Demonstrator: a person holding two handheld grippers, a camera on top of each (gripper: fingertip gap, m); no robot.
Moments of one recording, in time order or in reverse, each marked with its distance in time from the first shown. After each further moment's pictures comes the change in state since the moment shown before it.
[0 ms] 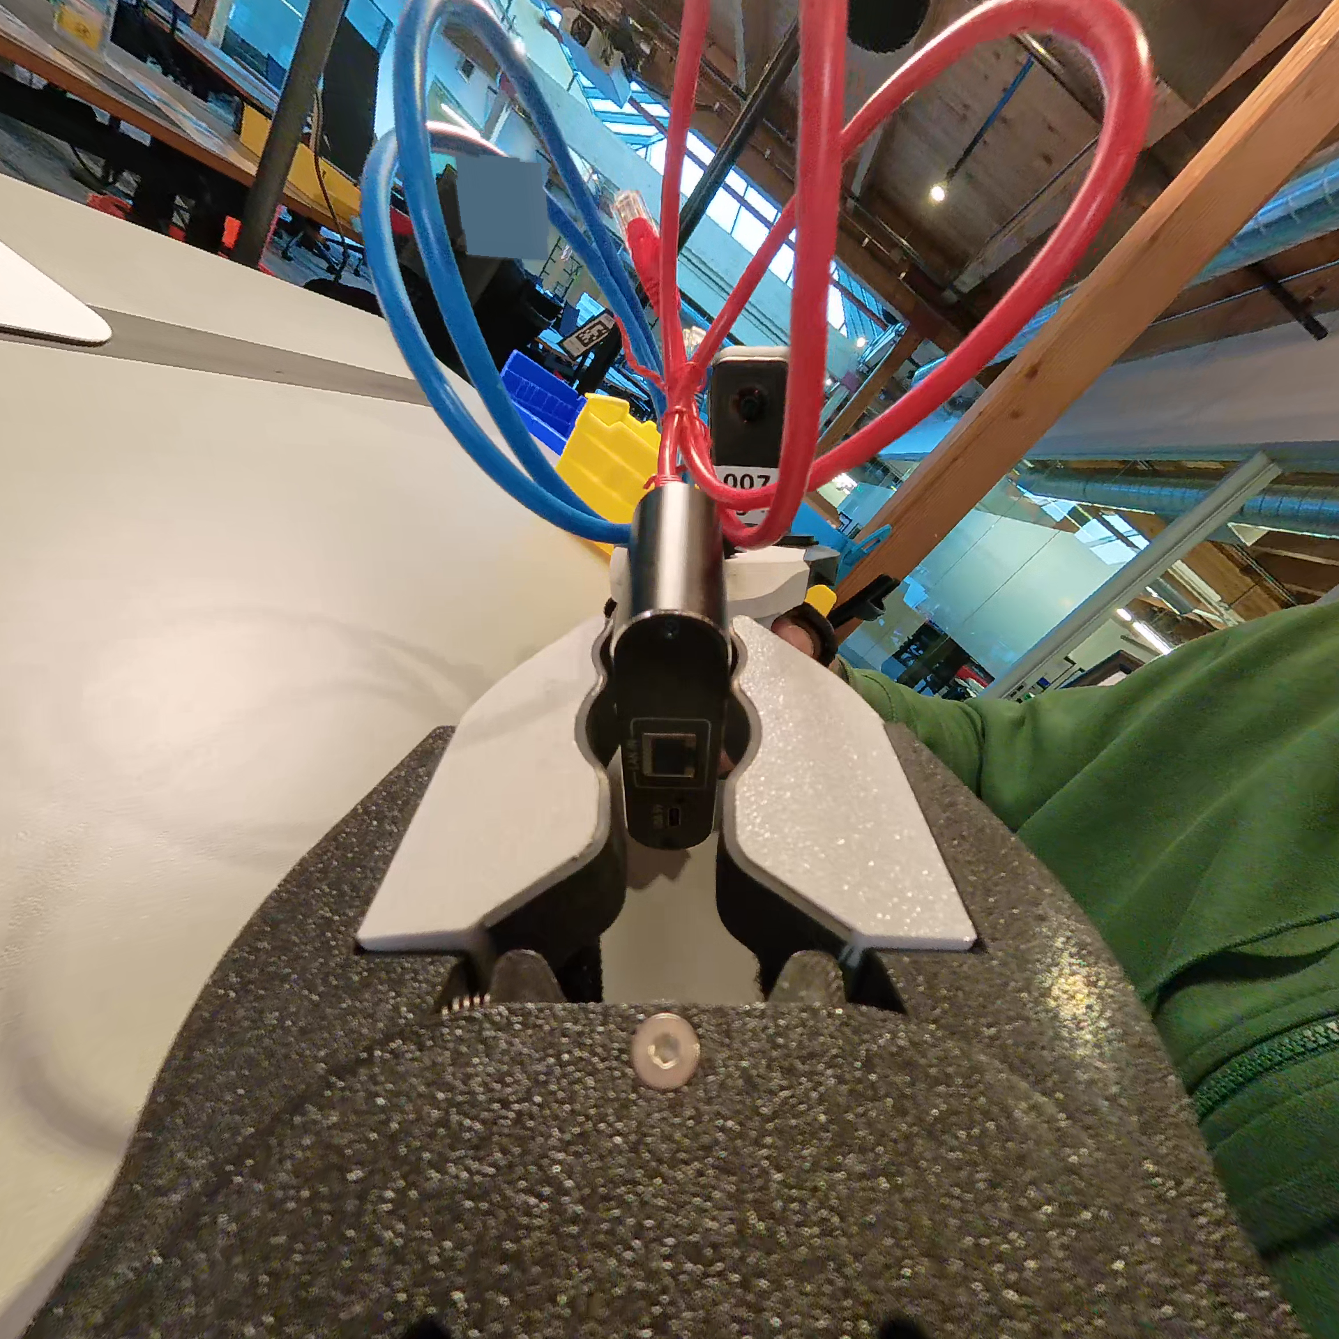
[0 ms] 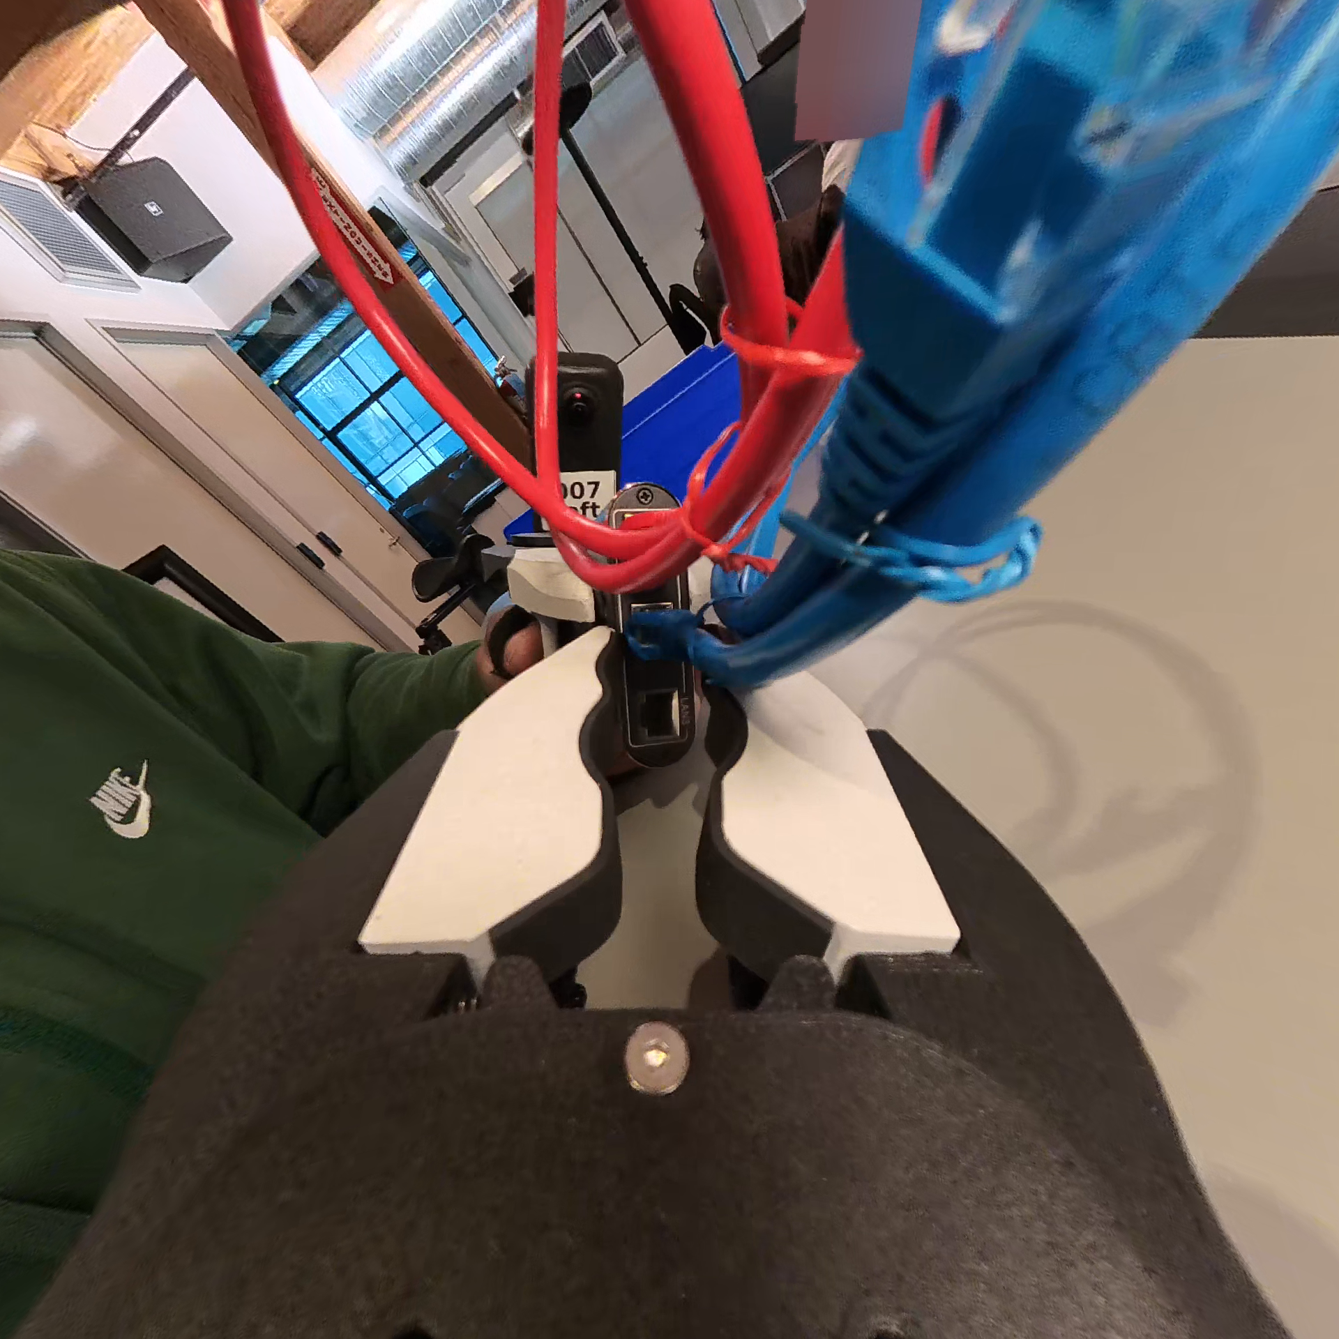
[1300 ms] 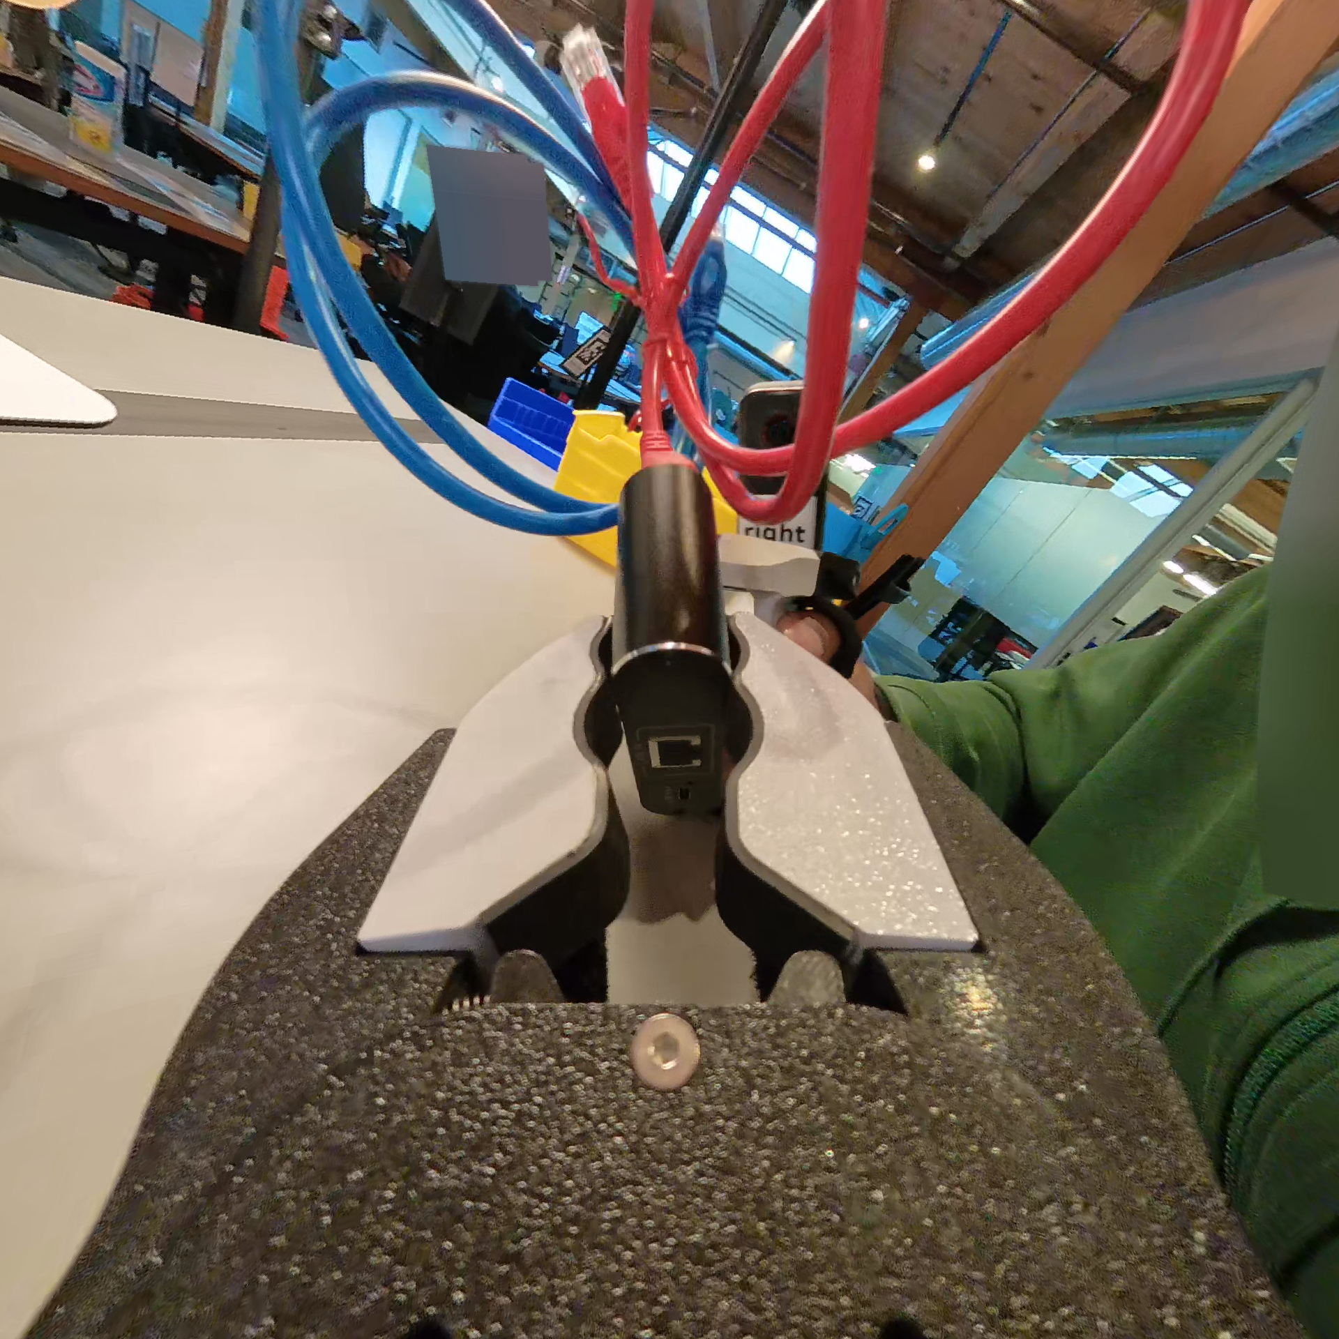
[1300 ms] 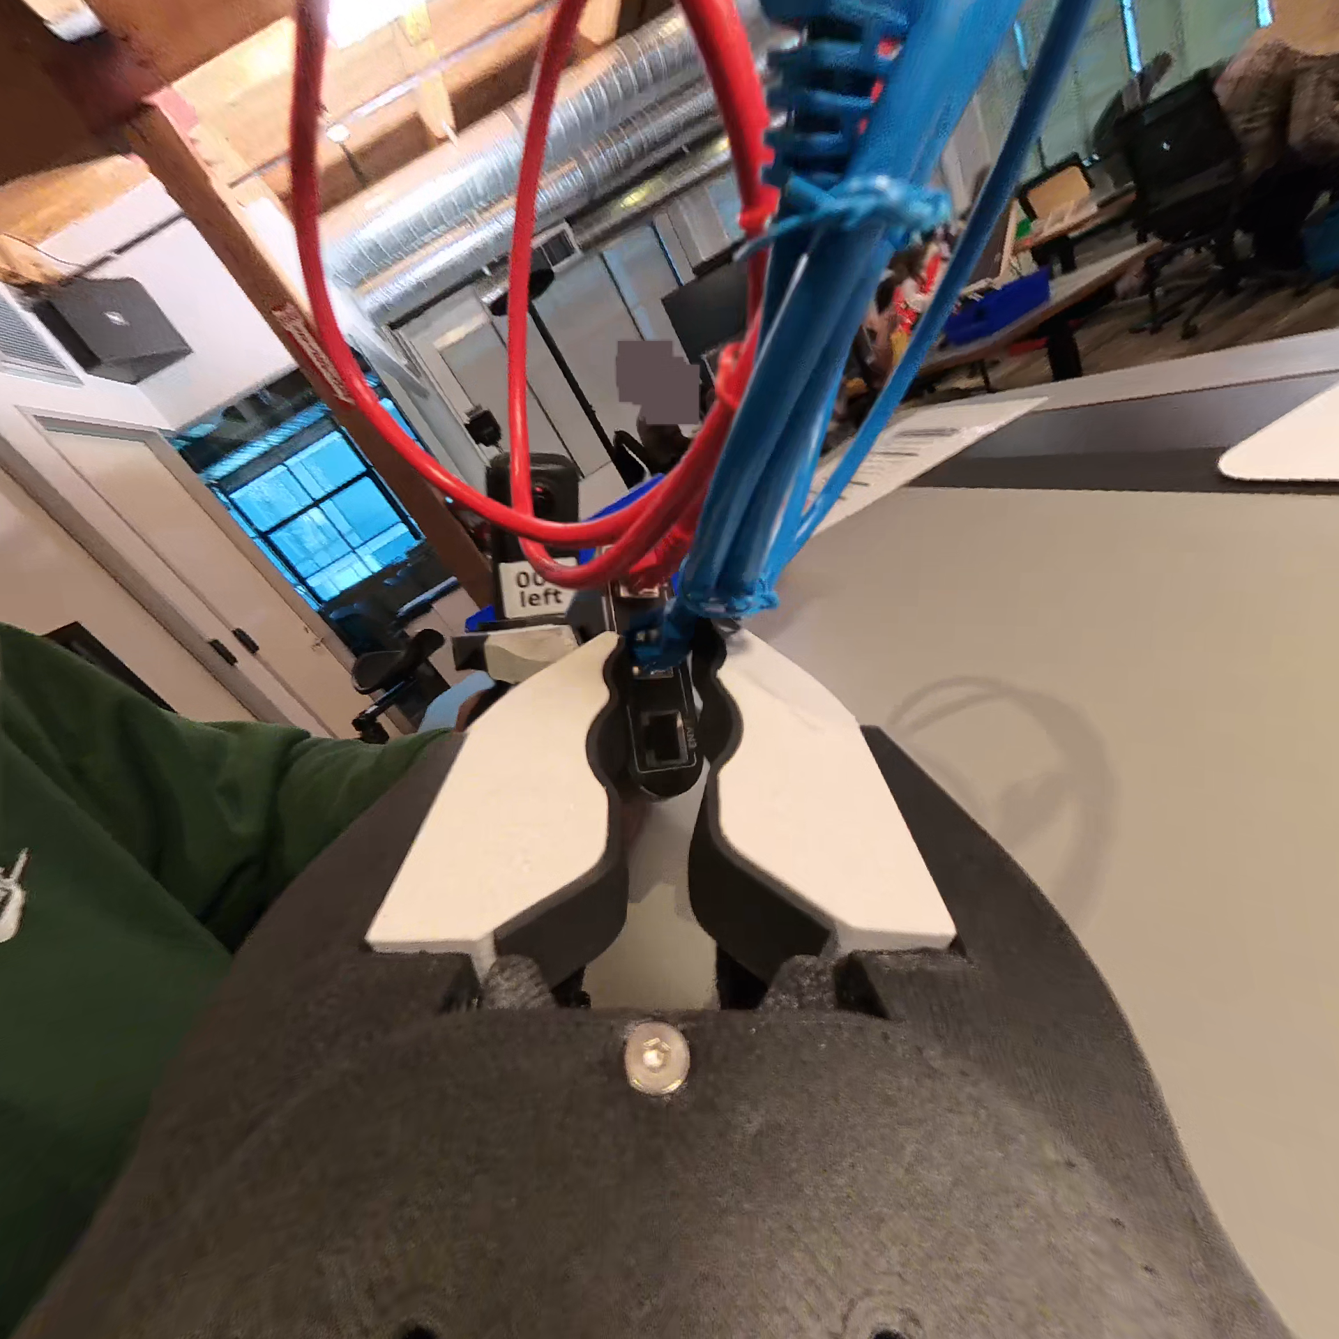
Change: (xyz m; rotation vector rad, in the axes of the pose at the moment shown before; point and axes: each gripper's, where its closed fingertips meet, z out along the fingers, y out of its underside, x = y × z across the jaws) left arm 0.009 0.000 0.003 0.009 0.004 0.117; right arm -0.007 -0.015 -0.001 0.205 0.085 -0.092
